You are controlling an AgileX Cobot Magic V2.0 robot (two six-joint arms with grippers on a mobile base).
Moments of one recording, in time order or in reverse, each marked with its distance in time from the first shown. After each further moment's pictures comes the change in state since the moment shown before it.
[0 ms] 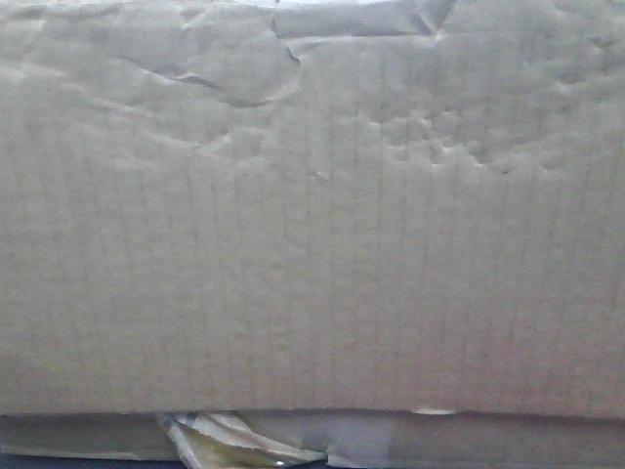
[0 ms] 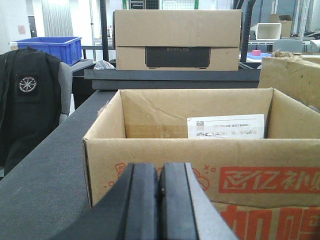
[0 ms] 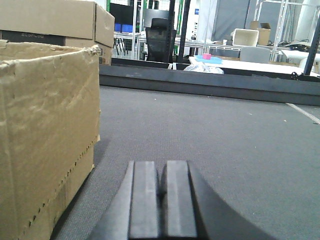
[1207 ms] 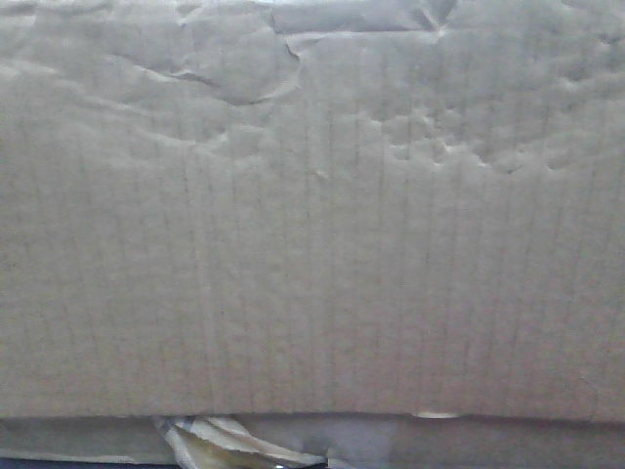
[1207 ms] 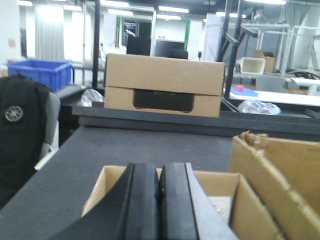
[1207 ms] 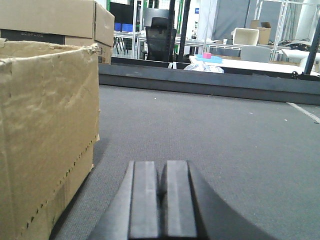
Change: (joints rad) left arm 0.000 0.127 -0.408 -0.115 0.226 0.000; right arm 0.000 0.000 0.000 0.000 0.000 0.000
